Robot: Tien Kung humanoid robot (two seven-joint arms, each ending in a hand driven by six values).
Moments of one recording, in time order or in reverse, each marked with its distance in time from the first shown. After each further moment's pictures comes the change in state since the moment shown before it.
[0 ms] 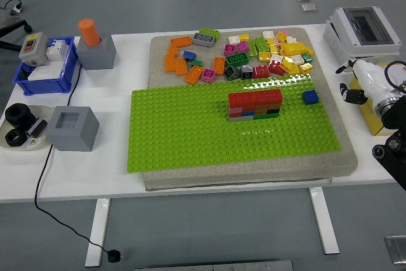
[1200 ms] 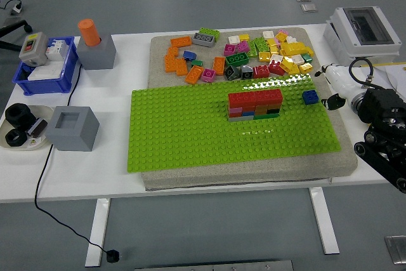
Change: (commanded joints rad) left arm -0.013 -0.001 -0.007 0.000 0.008 0.000 0.001; right arm 0.162 0.000 -0.242 -0.053 -0.032 0.130 -0.097
